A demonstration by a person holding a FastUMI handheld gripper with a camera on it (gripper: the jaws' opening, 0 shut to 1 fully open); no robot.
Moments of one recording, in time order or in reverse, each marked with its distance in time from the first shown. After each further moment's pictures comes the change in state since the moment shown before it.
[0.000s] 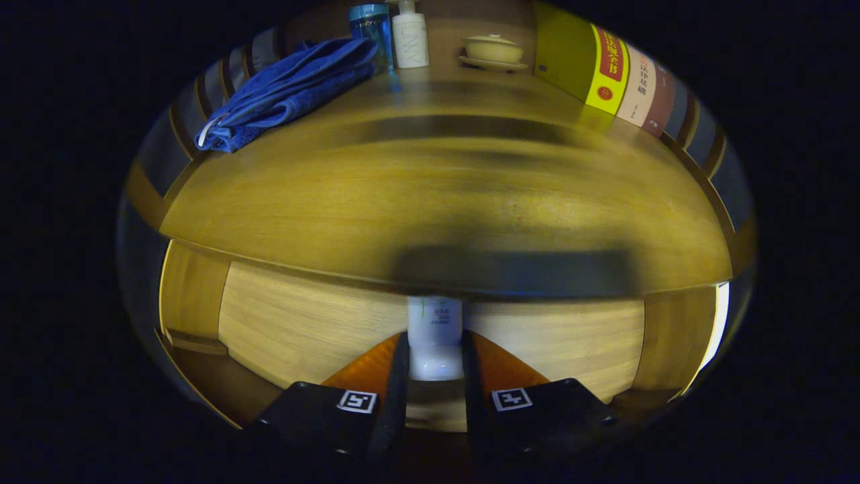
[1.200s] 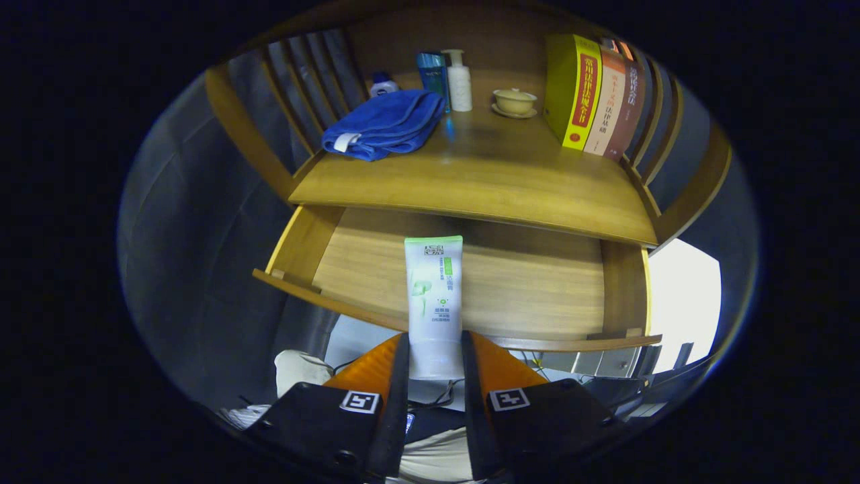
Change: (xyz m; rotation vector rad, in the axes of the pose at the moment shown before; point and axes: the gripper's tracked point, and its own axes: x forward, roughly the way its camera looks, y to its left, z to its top) arm -0.184 0.039 -0.055 -0.092 -0.077 0.114
